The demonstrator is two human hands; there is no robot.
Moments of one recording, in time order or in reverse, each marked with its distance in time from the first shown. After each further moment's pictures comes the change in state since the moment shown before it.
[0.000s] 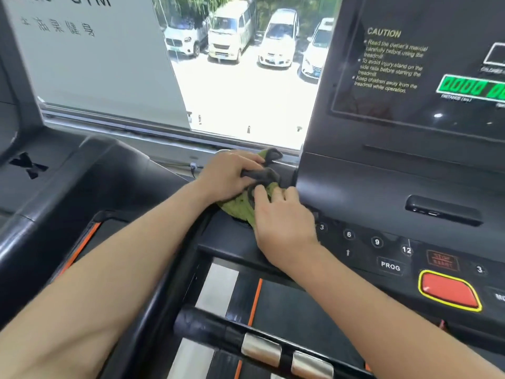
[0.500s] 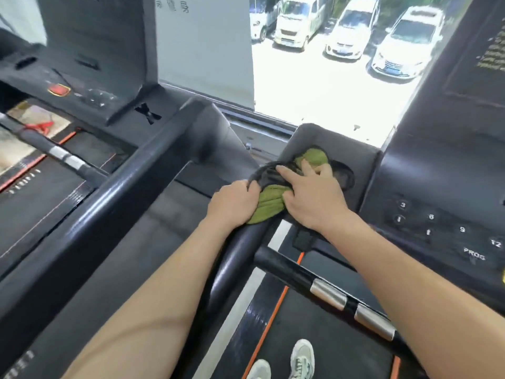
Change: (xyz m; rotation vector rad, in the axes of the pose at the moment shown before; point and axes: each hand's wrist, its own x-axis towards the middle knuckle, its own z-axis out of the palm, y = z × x) left_hand -0.181 0.012 -0.009 -0.022 0.058 -0.892; right_hand 0.003 -0.069 0.020 0.121 -0.101 -0.187
